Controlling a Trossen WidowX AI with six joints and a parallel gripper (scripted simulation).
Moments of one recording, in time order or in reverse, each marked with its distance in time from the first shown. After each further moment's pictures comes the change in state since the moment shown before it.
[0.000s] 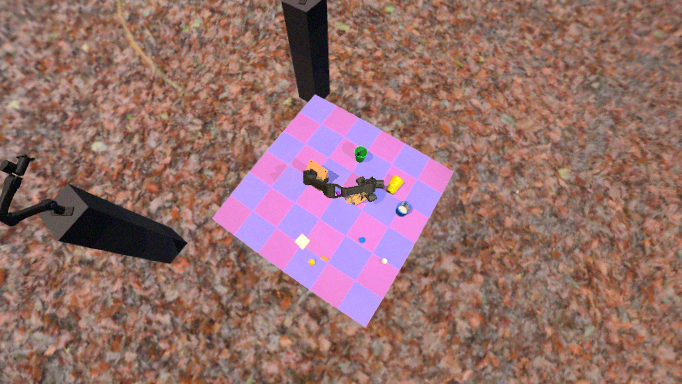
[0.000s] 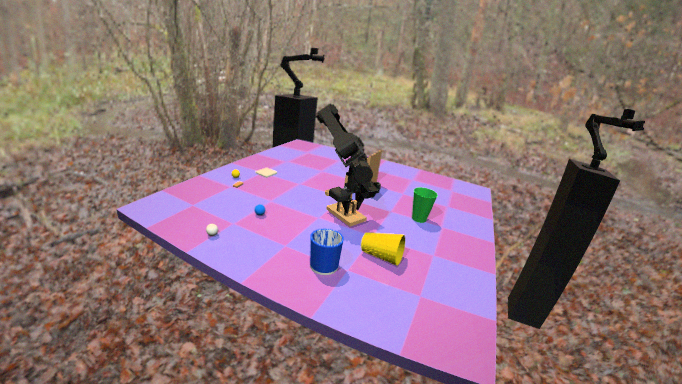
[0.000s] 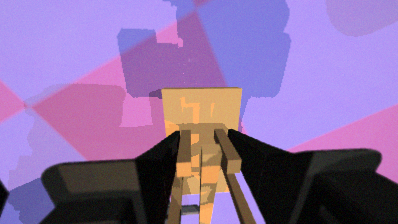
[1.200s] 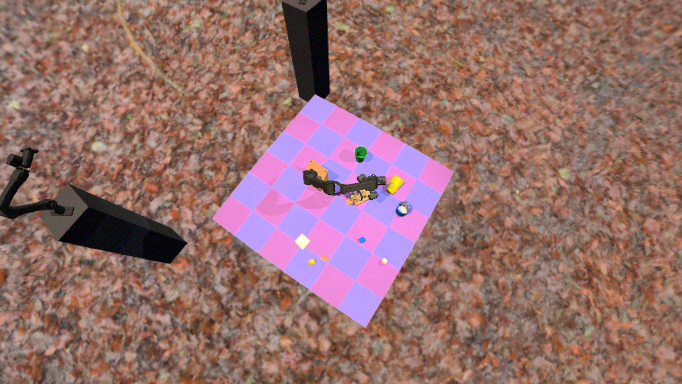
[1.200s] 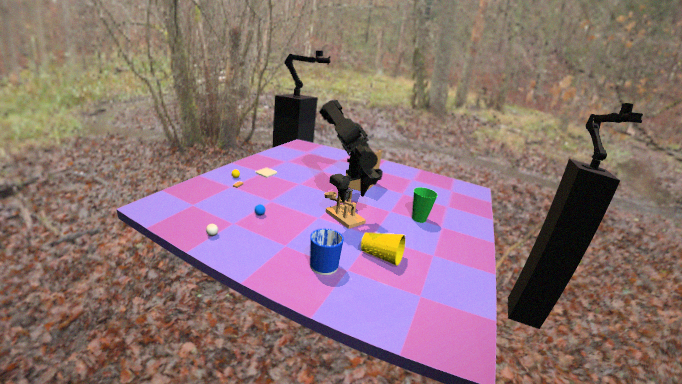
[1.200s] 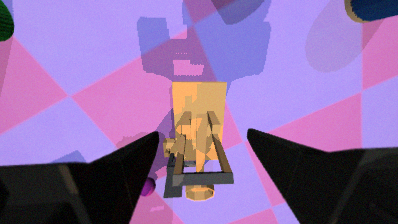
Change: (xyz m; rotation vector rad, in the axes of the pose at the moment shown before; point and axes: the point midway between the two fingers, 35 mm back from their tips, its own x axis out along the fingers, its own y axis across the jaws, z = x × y) arm -0.049 -0.001 0.000 -0.006 0.015 0.008
